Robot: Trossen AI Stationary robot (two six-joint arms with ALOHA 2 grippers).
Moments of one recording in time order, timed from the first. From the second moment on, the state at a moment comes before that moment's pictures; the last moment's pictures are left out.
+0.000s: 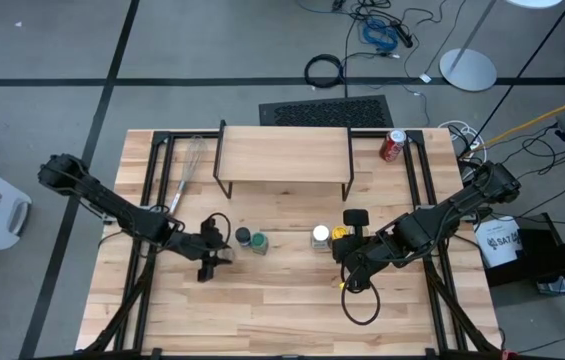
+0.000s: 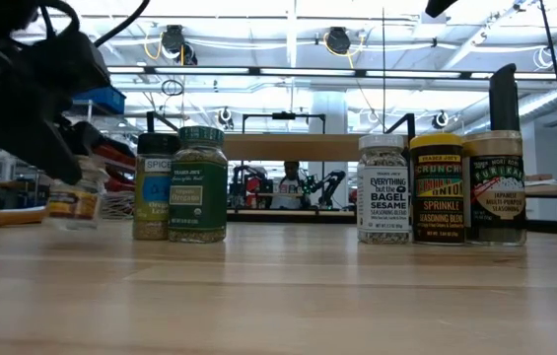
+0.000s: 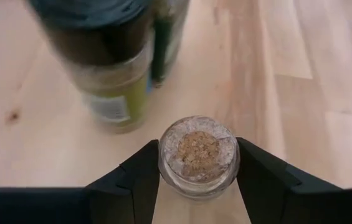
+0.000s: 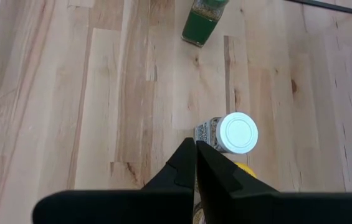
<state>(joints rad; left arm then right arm) -0.45 1.11 0.35 0.00 -0.22 -0.46 0.51 1.48 1.38 -1.00 0.39 0.37</state>
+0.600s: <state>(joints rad) -0.49 1.11 0.53 -0.01 -0.23 -0.38 0.51 1.48 1.38 -1.00 0.40 0.35</state>
